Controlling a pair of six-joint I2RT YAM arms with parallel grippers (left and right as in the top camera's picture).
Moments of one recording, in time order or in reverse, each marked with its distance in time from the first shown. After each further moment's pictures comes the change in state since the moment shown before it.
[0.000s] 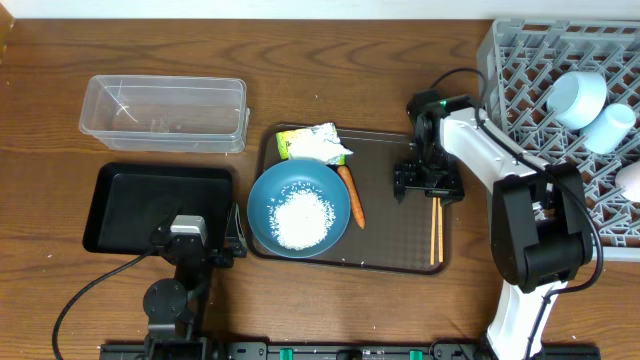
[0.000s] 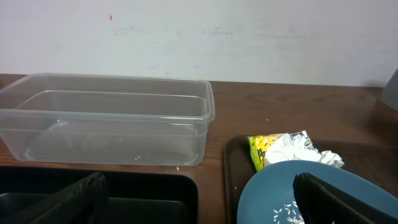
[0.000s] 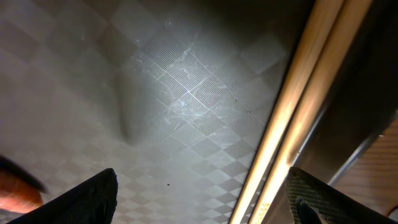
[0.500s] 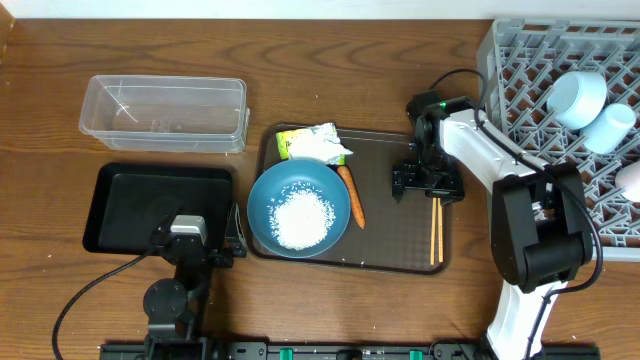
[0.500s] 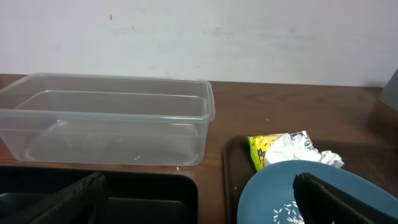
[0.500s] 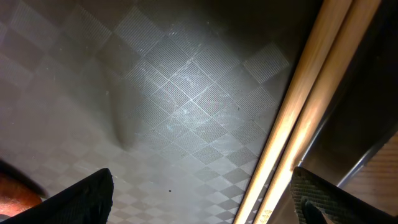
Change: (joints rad) left arm 0.000 0.000 0.000 0.000 0.000 0.000; right arm 0.000 0.000 -0.005 0.016 -0.001 0.000
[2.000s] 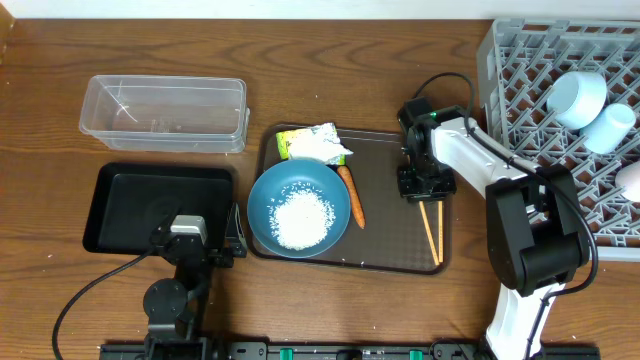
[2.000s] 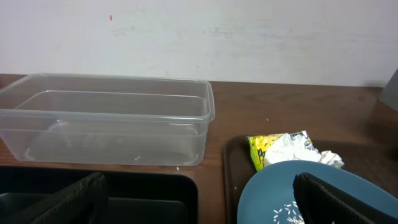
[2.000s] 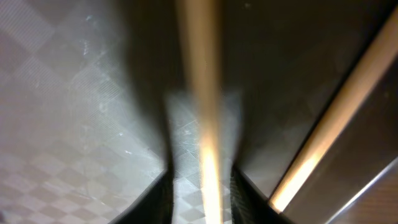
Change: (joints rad) left arm 0.000 0.000 0.000 0.000 0.000 0.000; right arm 0.039 -0.008 -0.057 0.091 0.091 -0.080
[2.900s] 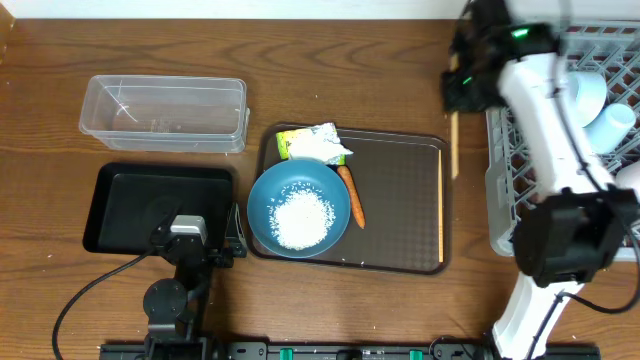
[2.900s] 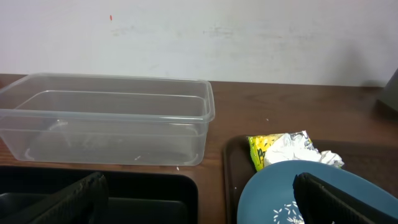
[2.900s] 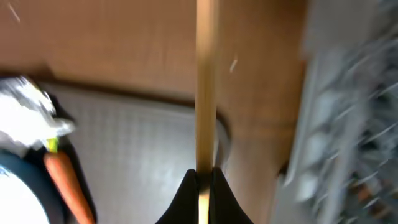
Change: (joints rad) left arm 0.000 0.000 0.000 0.000 0.000 0.000; right arm -0.253 0.002 0.665 -0.209 -0.084 -0.194
